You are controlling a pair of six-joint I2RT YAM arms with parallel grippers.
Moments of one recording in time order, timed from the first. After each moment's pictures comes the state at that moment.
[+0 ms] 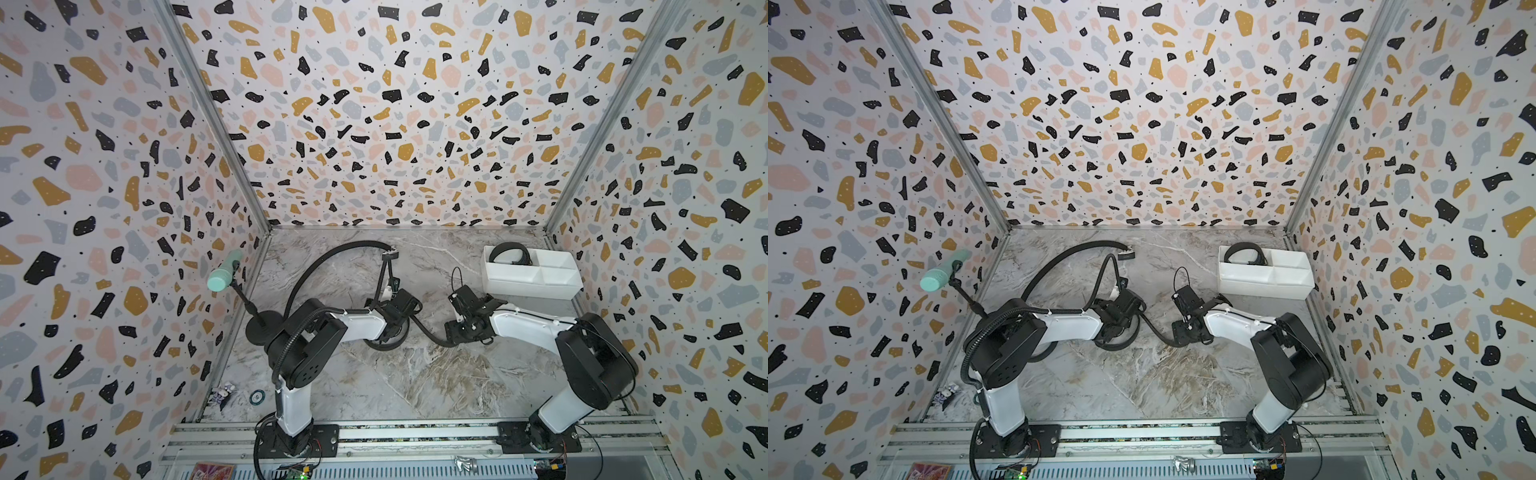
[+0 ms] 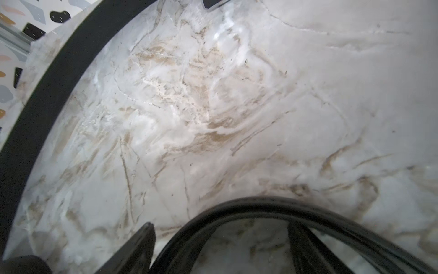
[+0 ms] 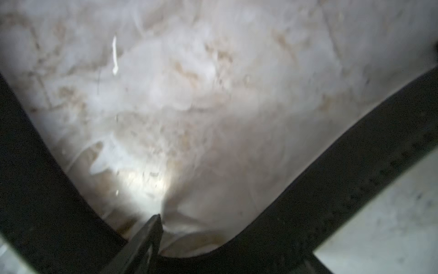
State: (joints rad) left arm -0.75 1.88 0.99 -0.13 -0.66 -0.34; right arm 0.64 1.58 0.84 -0.52 0.02 0.38
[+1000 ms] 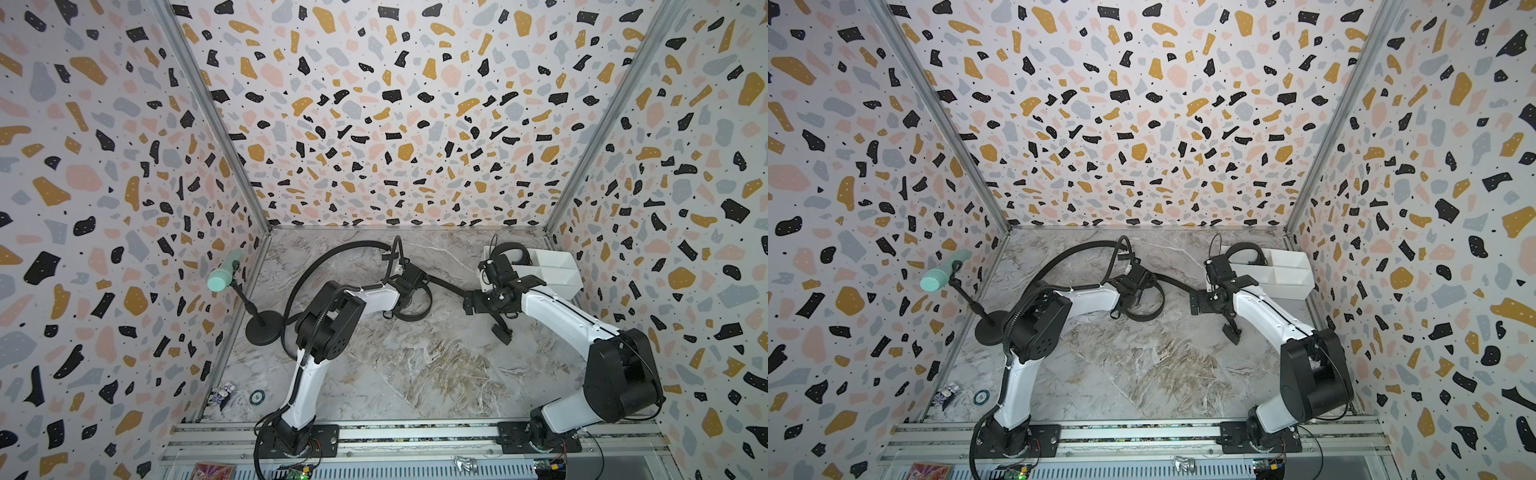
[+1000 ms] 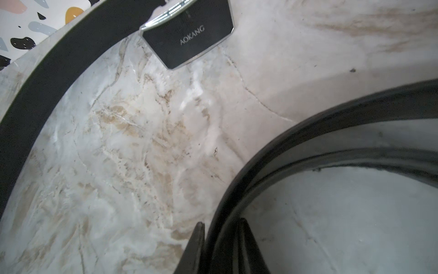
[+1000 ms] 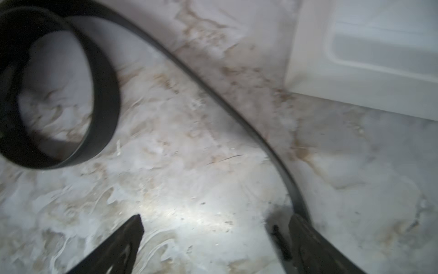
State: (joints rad) left arm -0.67 2.15 1.41 -0.28 -0.57 -0.25; right arm 0.30 1.50 1.04 -0.64 0.00 0.22
